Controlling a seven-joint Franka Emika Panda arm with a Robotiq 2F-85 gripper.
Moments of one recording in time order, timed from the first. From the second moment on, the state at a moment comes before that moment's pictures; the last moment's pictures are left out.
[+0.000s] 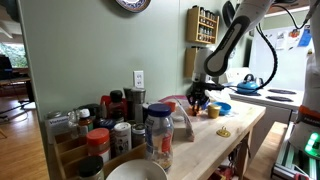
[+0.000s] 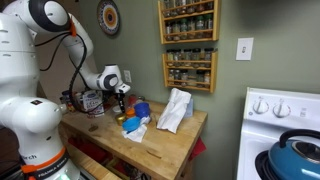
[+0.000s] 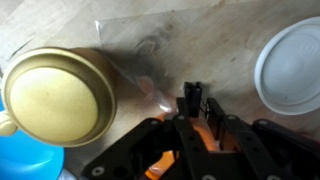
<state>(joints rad) 0.20 0.15 0.05 -2.53 -0.03 2.79 0.90</state>
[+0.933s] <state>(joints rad) 0.20 0.04 0.11 -2.52 0.03 2.63 0.88</state>
